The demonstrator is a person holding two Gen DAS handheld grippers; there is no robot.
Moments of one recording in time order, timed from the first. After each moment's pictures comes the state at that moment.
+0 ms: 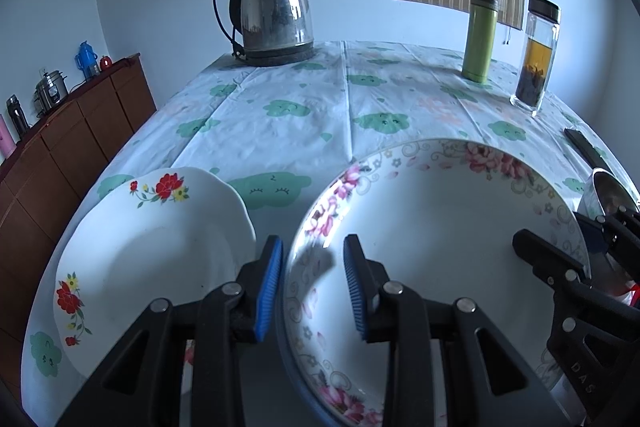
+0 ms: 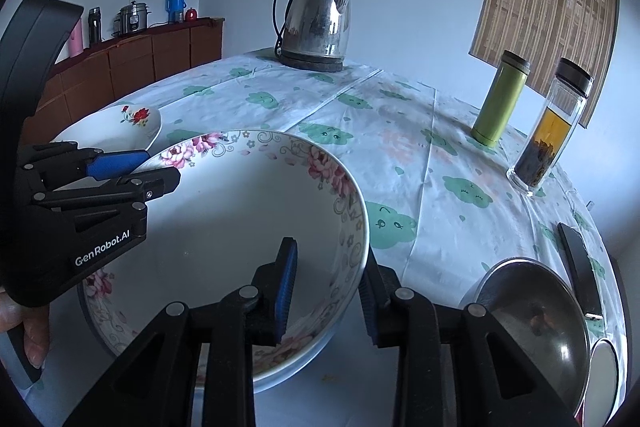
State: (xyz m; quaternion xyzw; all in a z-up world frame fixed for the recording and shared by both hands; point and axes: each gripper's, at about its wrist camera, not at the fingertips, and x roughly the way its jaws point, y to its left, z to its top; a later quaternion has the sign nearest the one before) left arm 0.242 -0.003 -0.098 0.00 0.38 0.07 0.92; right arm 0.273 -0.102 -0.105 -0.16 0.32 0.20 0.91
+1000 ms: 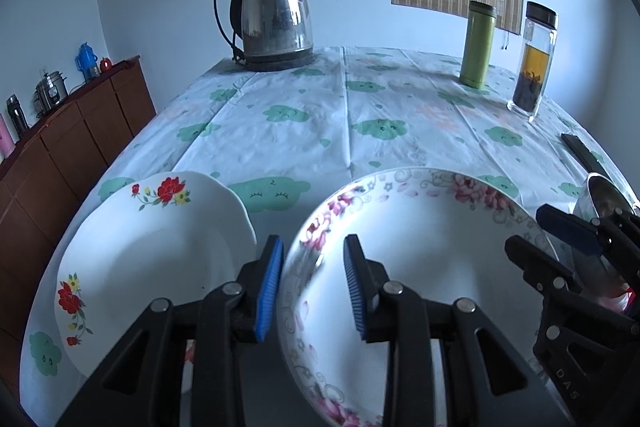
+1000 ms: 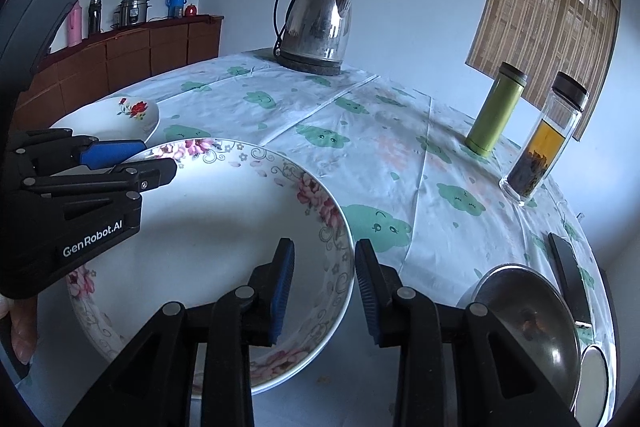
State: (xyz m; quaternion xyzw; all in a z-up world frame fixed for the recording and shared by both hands) left arm 0.241 -0.003 -0.094 0.00 0.37 0.06 0.93; right arm 0.269 -0.097 -0.106 -0.19 0.31 0.19 0.91
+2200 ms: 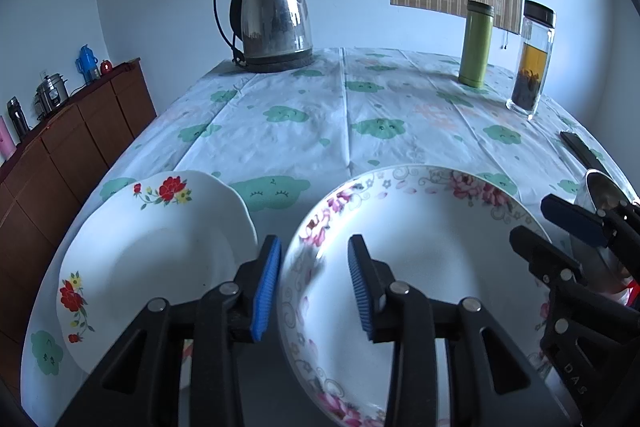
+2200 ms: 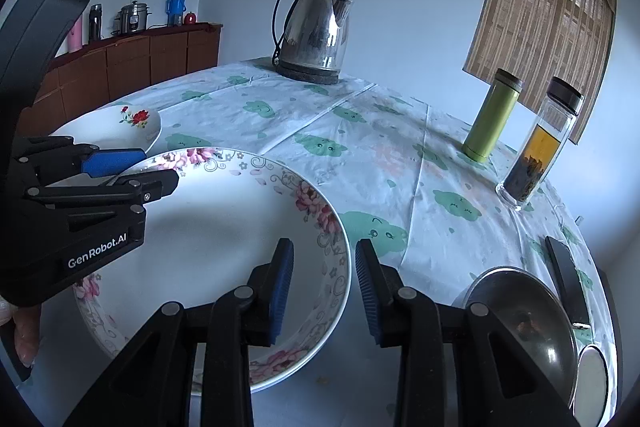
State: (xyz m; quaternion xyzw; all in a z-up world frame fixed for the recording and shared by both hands) left arm 0.237 -0.003 -0.095 0.00 0.36 0.07 0.93; right arm 0.267 -0.100 -0.102 -0.18 0.29 0.19 0.92
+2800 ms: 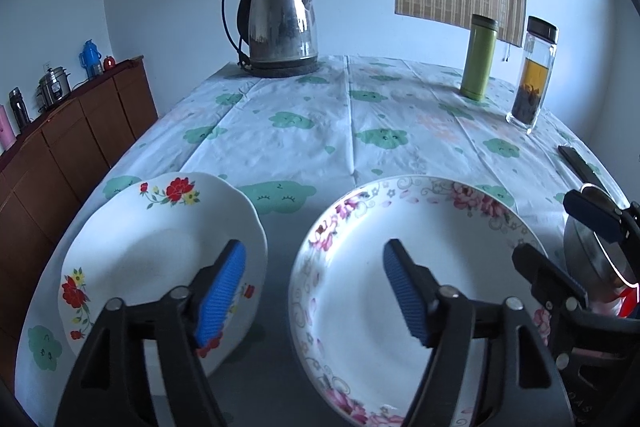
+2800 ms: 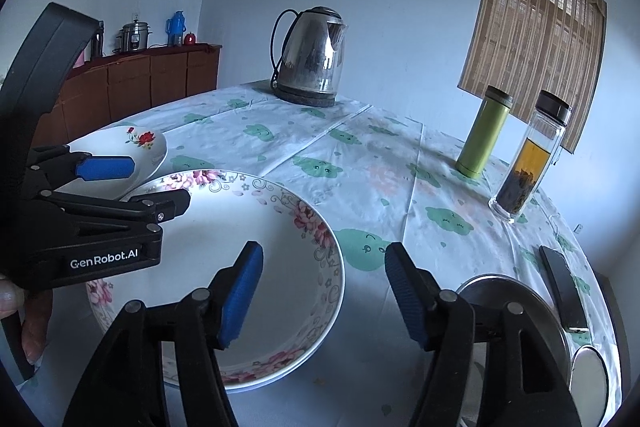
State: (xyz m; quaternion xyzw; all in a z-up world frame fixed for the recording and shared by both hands) left arm 0.232 0.004 -0.090 -0.02 0.35 0.07 0.93; right arm 0.255 -0.106 -0.093 -0.17 0.26 0.20 0.93
